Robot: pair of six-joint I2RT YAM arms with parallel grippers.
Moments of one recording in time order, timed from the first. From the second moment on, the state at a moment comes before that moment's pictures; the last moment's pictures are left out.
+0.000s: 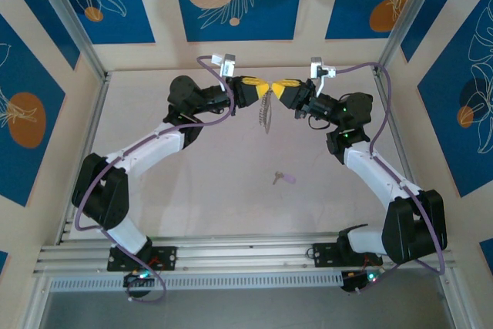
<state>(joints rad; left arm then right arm) -0.58 1.64 1.24 0.80 0.88 -0.69 0.27 1.30 0.90 0.86 -0.92 0.84</state>
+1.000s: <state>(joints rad) -0.59 1.25 0.92 0.52 0.65 -0.33 0.32 1.15 0.64 -0.27 -0.46 0.76</state>
